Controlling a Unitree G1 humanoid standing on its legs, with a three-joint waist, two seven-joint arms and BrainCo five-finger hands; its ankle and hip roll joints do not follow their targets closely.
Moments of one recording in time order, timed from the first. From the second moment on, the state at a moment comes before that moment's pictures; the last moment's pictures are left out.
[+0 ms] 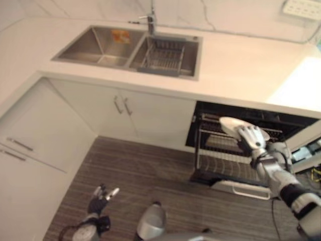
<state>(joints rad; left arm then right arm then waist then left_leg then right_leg) 0.22 0.39 -0.09 0.75 -0.53 -0.31 0.02 -0.43 -0.67 0.62 0.78 -0.76 -0.10 -0.72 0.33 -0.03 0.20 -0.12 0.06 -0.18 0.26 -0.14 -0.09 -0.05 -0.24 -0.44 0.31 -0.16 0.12</state>
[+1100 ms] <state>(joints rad) 0.01 0.45 -0.23 0.63 -0.77 -0.41 0.04 -0.92 -0.76 0.74 1.12 -0.70 -0.09 -0.66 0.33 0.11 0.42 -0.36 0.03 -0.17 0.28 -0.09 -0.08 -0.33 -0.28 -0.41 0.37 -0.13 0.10</state>
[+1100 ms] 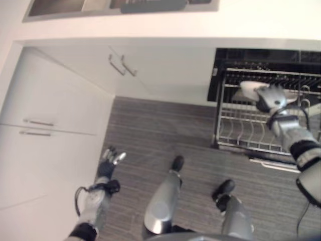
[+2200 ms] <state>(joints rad) -0.01 0.48 -0.23 0.51 -0.81 -0.43 0.08 -0.96 -0.61 0.73 1.24 -0.53 -0.03 -0.36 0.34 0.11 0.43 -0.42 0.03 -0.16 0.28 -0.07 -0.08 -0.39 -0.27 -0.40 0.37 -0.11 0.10</state>
